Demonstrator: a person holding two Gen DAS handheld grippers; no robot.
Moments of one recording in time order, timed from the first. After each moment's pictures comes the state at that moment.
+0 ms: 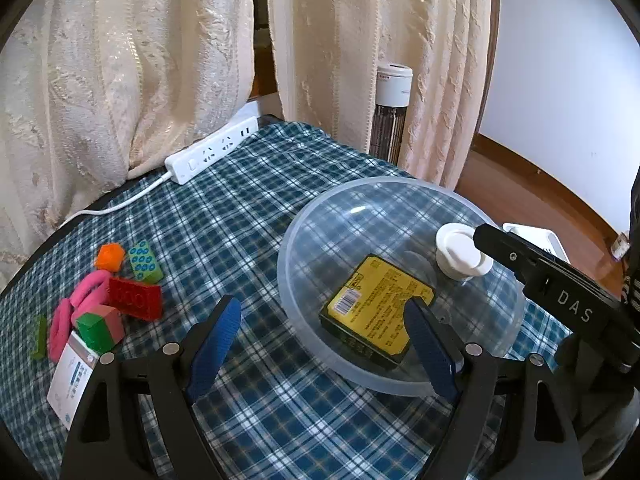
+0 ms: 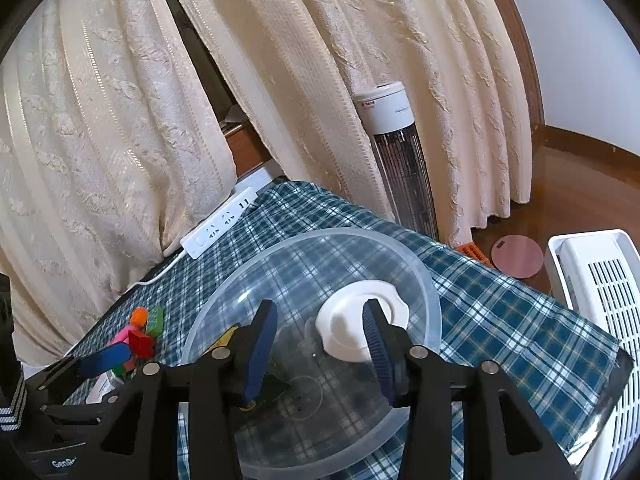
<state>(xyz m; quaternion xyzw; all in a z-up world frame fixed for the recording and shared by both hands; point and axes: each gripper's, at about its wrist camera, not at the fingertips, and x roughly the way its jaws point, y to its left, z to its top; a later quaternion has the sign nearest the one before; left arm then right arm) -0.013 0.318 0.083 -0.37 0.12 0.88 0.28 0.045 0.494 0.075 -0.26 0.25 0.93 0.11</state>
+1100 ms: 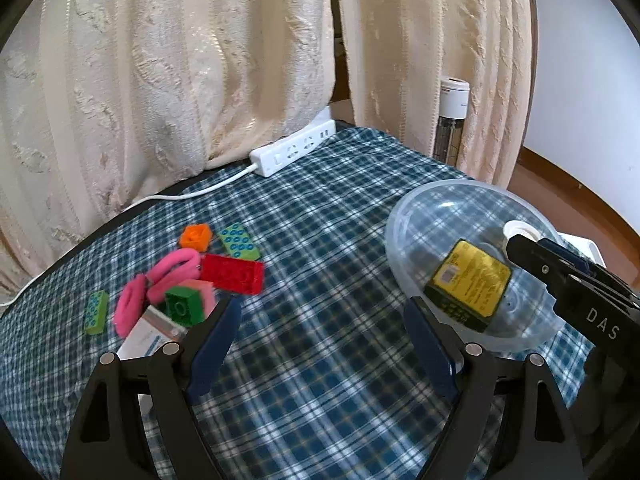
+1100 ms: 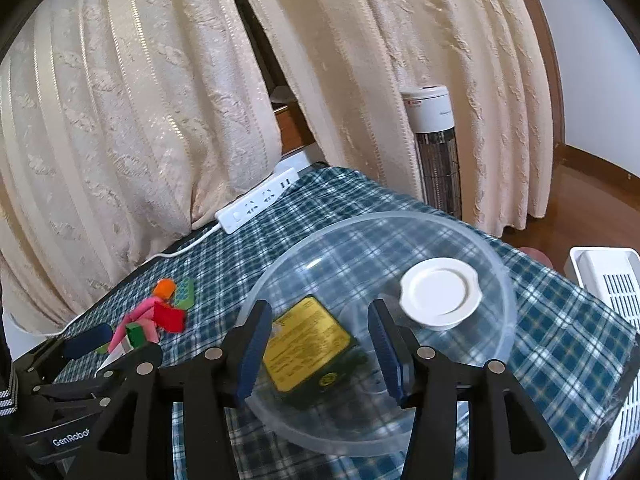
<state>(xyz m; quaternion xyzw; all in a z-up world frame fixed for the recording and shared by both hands) -0.011 0.243 0.090 -0.35 0.13 0.91 0.20 0.036 0.423 0.086 -0.28 0.20 0.94 0.08</state>
